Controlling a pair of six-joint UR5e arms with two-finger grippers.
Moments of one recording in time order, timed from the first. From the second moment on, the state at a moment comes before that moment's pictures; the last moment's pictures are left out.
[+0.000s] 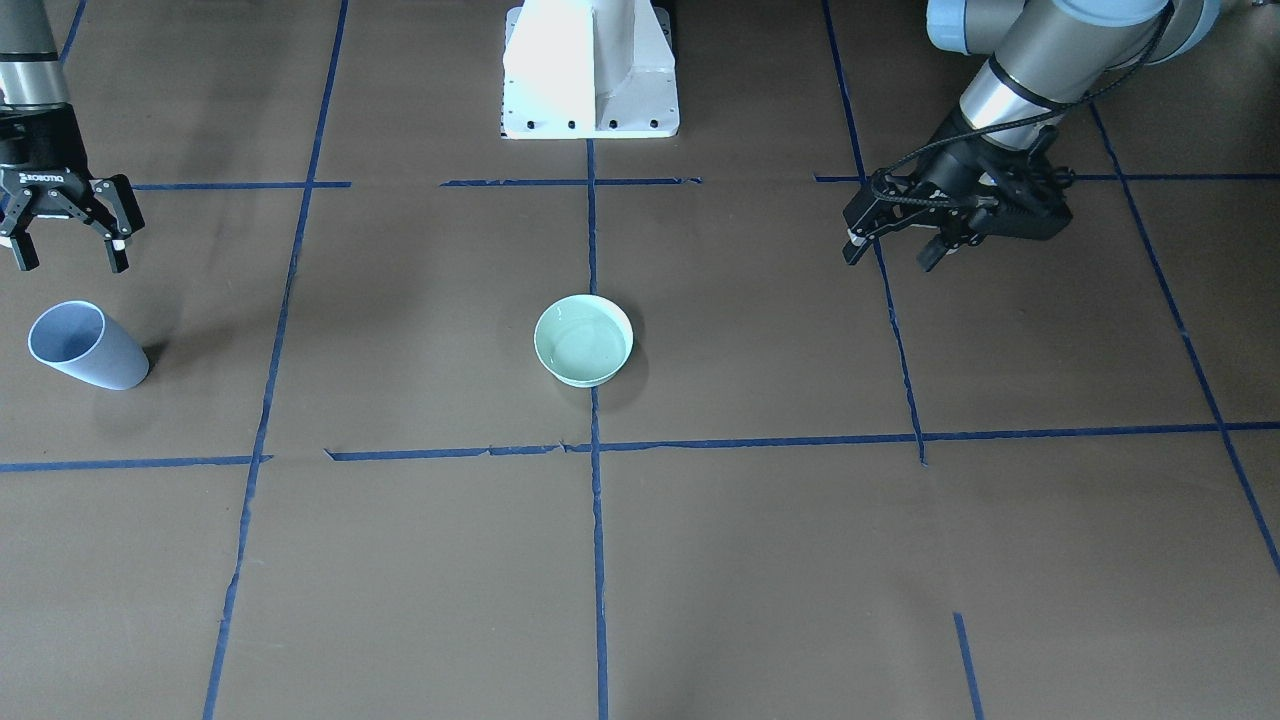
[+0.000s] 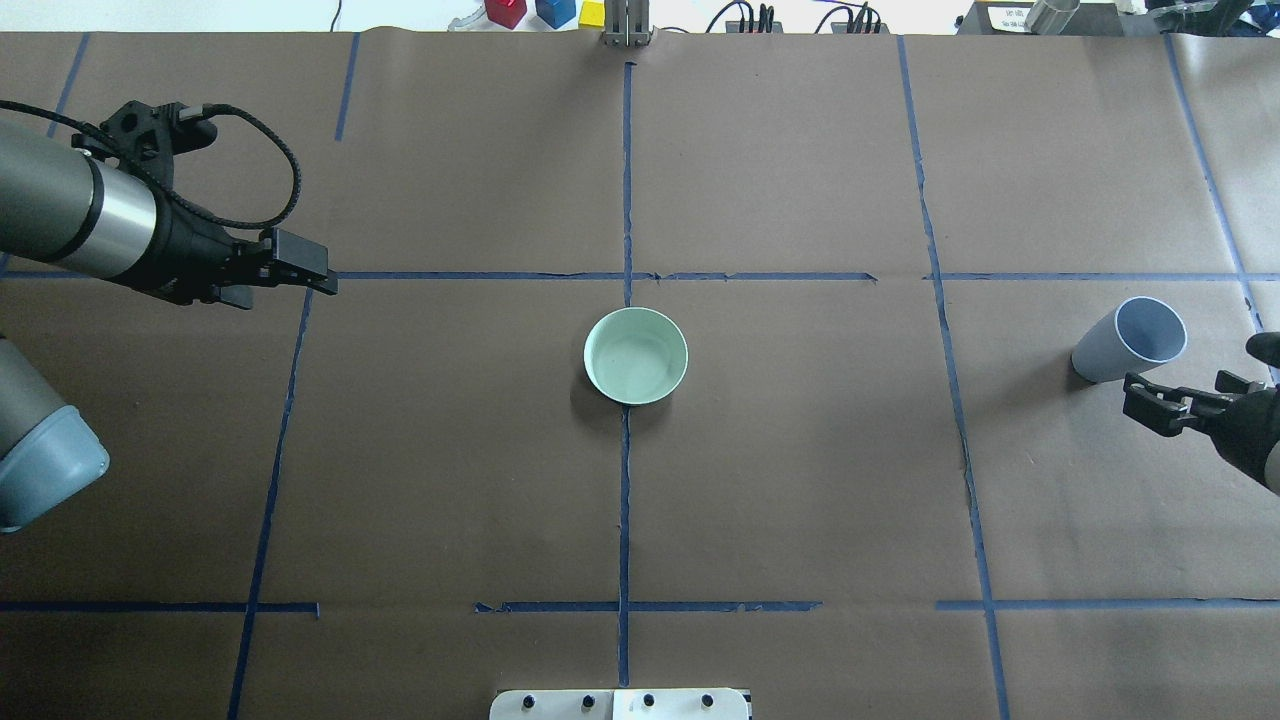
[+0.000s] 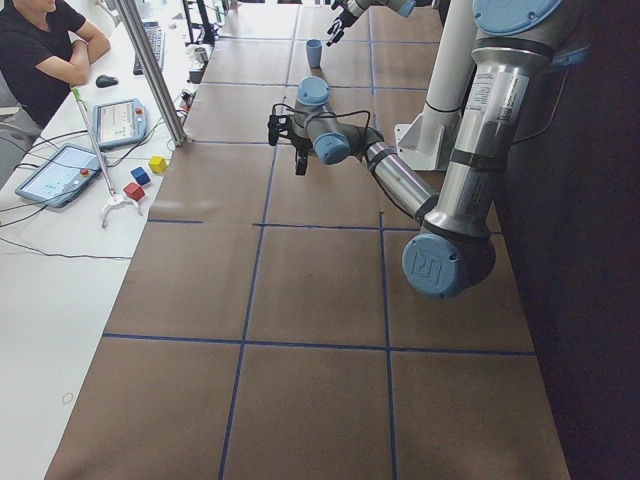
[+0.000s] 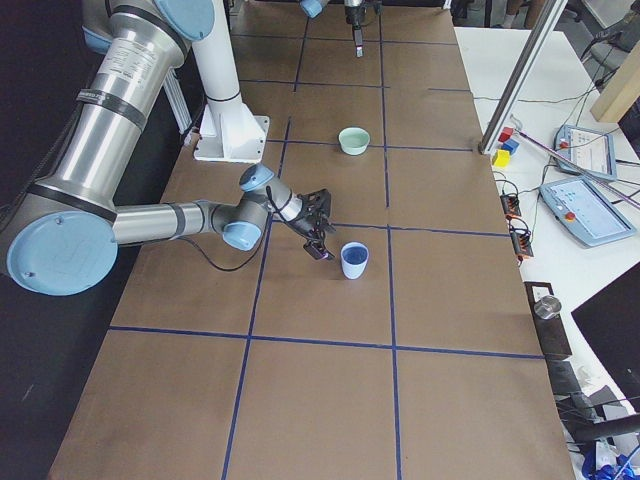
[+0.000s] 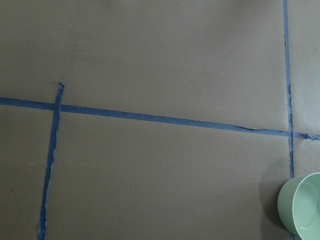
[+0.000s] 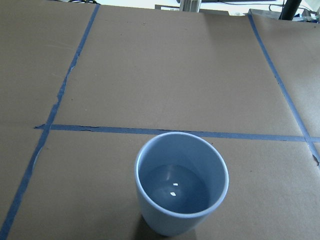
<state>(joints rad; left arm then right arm) -0.86 -1.78 -2.01 -1.88 -2.11 -1.15 0.44 -2.06 1.98 -0.64 1.12 1.22</state>
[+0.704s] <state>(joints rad) -0.89 -1.65 -2.06 -1.88 -2.11 -1.02 0.25 -1.94 1.68 -0.42 0.73 1.27</state>
